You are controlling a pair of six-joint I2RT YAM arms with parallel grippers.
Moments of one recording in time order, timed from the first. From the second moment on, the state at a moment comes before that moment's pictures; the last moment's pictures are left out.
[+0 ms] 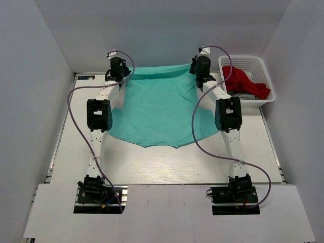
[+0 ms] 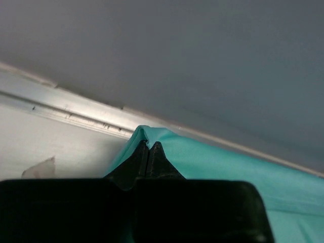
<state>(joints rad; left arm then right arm) -0.10 2.64 2.31 -0.02 -0.08 -0.51 0.26 2.58 2.21 0.13 0.14 0.22</state>
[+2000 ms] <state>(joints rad) -0.13 2.16 1.60 -0.39 -0.15 -0.63 1.03 1.65 0.91 -0.23 -0.23 0.43</state>
